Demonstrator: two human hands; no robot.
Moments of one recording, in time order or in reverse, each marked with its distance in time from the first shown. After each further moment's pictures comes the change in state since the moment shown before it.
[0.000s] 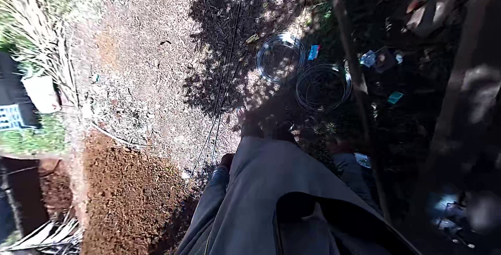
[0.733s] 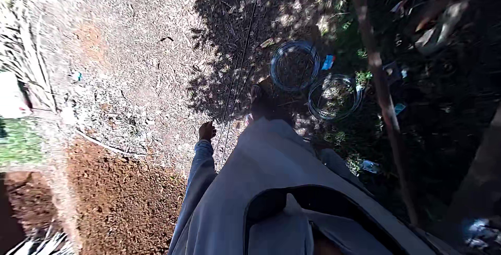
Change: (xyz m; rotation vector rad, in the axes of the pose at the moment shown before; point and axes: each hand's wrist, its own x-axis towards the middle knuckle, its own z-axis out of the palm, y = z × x) left_hand 0.164 0.056 -0.358 -0.703 0.269 -0.064; right_hand 0.074 -0.210 0.133 -0.071 -0.334 0.053
